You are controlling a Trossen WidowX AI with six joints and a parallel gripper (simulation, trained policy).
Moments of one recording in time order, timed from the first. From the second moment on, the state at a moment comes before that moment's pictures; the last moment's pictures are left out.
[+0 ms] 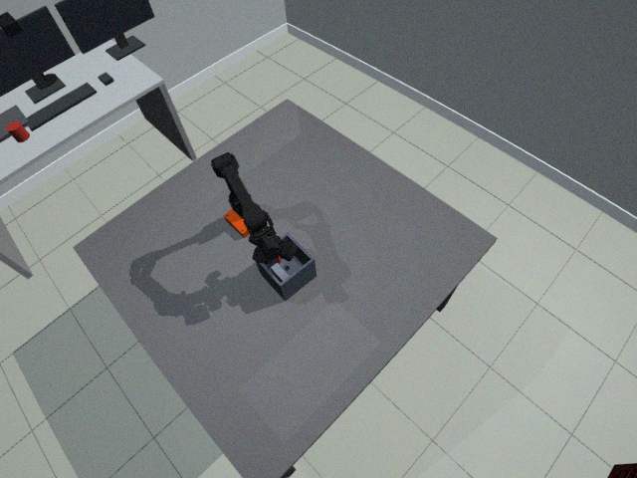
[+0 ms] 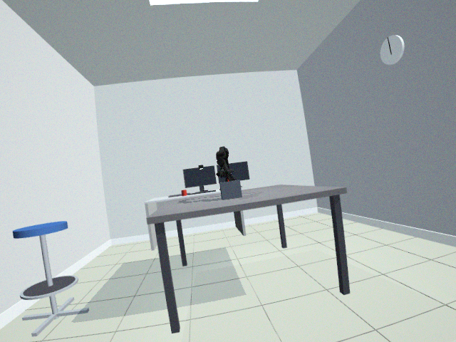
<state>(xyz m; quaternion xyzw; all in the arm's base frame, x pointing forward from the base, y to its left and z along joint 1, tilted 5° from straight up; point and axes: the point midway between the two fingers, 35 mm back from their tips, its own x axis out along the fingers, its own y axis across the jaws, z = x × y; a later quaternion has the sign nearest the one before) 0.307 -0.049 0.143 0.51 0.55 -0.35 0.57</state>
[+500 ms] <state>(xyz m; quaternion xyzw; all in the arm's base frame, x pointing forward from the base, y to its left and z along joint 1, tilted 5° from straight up) 0.327 -0.042 0.110 0.50 0.57 -0.31 0.57</state>
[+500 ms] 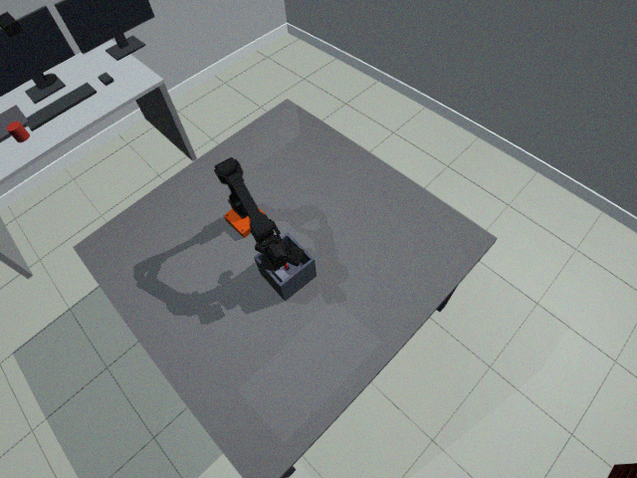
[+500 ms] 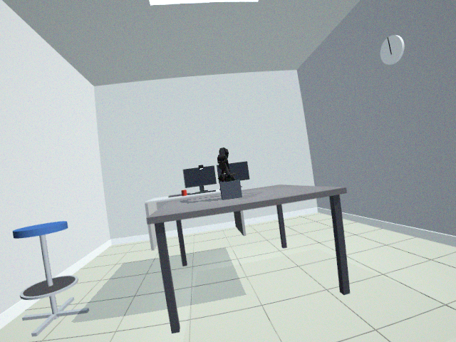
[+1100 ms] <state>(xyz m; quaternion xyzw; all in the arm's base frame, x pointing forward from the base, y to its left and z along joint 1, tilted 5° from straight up) 0.324 -0.039 0.096 0.46 0.59 -0.31 0.58</state>
